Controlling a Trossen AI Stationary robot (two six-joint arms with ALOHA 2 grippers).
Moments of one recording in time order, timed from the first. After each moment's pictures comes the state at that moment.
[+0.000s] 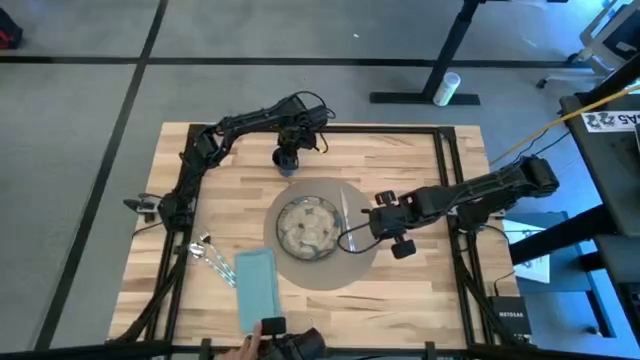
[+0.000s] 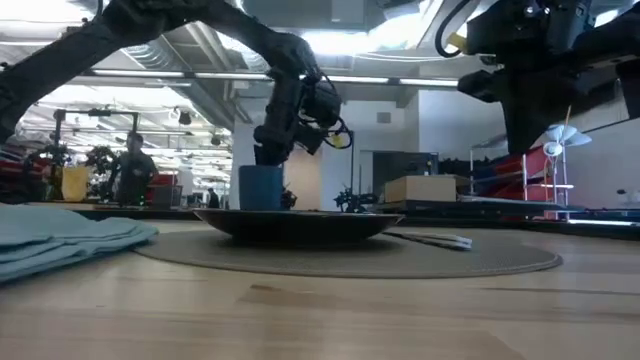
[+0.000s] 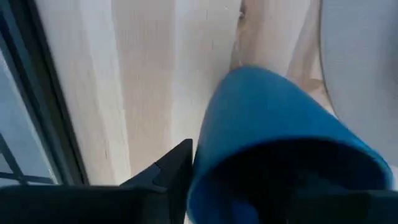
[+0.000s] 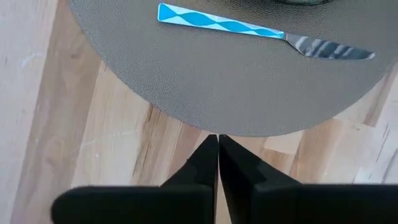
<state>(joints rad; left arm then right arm) 0.55 2.25 2.04 -1.48 -0.17 0.44 0.22 1.39 0.98 -0.92 0.10 -0.11</state>
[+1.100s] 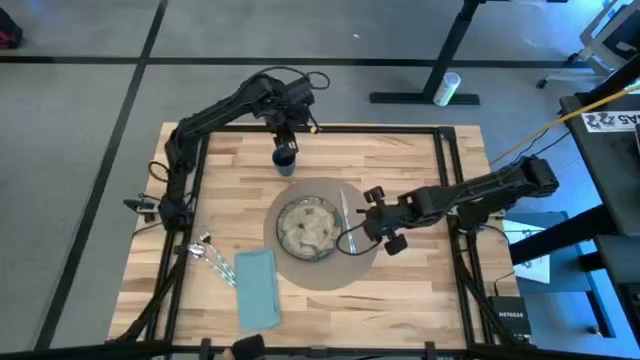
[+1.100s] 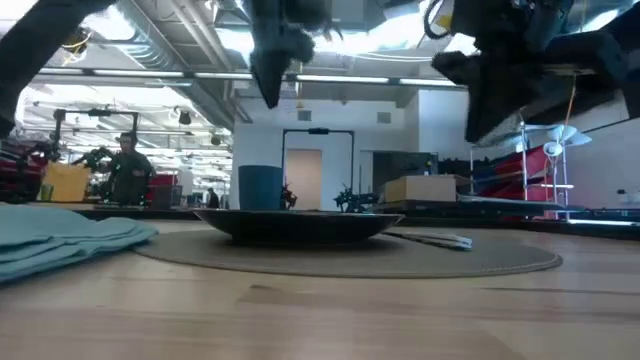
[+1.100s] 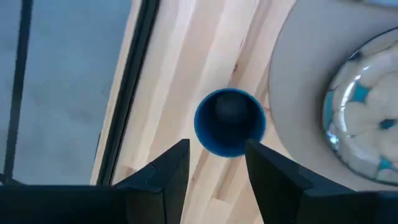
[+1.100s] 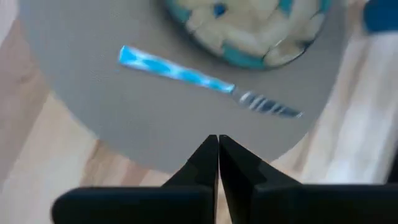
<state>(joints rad) 0.49 1.96 2.21 -1.57 -0.17 0.18 0.21 1.39 0.98 -0.72 0.25 -0.35</state>
